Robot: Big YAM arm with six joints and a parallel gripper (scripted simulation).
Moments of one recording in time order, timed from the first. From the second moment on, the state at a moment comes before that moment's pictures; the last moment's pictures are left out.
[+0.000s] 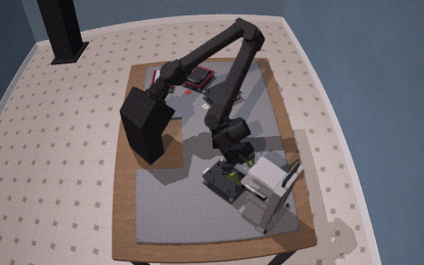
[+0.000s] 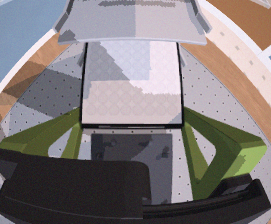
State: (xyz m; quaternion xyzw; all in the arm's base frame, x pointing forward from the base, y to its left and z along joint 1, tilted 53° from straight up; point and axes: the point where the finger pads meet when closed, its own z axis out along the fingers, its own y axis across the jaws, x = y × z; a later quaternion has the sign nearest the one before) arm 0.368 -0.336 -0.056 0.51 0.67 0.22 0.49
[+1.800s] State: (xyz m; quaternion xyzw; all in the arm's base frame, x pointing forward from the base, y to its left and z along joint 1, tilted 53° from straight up) arm 0.331 -0.298 -0.051 0.51 0.67 0.22 0.48
